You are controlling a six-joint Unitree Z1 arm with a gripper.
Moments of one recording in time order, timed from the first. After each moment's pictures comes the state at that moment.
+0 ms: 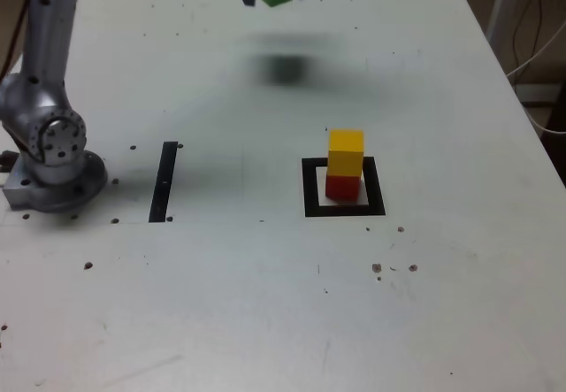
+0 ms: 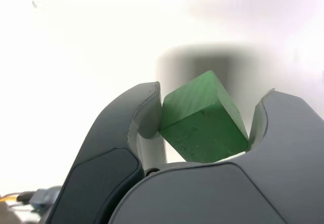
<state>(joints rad) 0.71 2.00 -1.79 1.36 0.12 0.81</state>
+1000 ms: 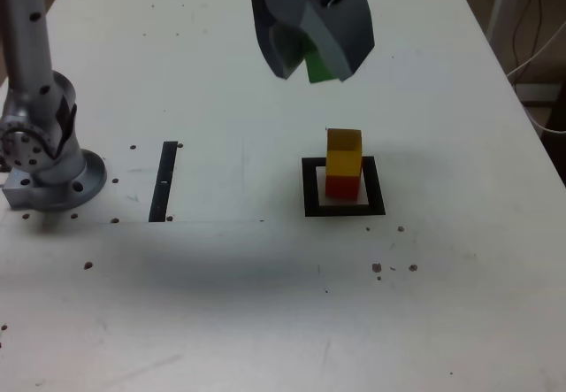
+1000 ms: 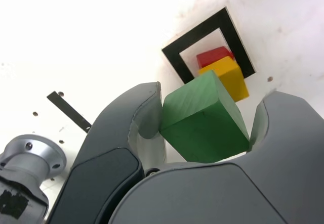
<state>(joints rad) 0.03 1.79 -1.62 1.37 0.04 0.56</state>
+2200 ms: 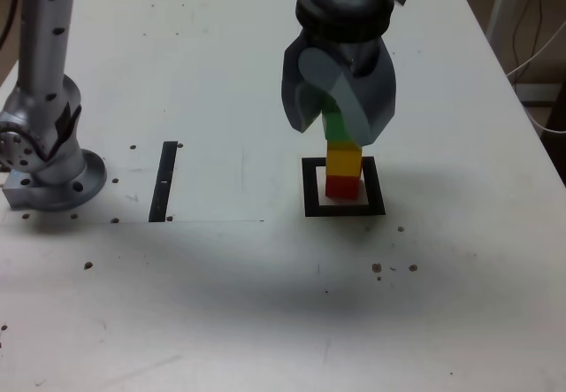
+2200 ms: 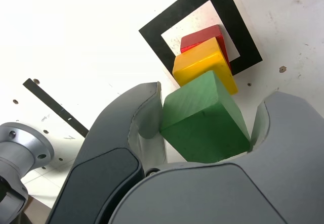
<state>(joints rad) -0.12 1.97 -1.70 1.41 0.07 0.44</state>
